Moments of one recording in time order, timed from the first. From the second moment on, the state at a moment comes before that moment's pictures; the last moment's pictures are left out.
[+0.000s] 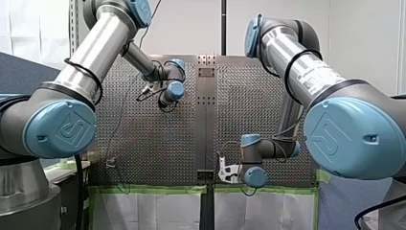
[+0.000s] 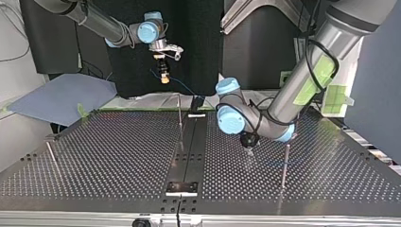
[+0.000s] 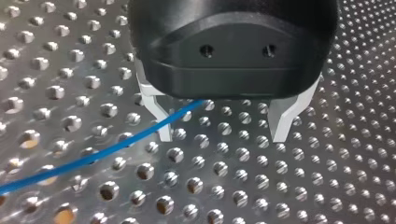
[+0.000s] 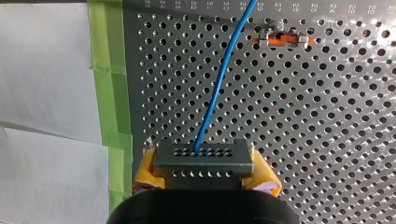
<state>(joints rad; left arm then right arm) -0.34 -2.15 -1.32 -3.03 -2.29 -0.99 2.13 -0.67 1.88 -1.01 1.65 1.57</state>
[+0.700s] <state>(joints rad) -0.35 -2.19 -1.40 -2.98 -2.28 -1.00 2.13 -0.67 1.88 -1.01 1.65 1.57</state>
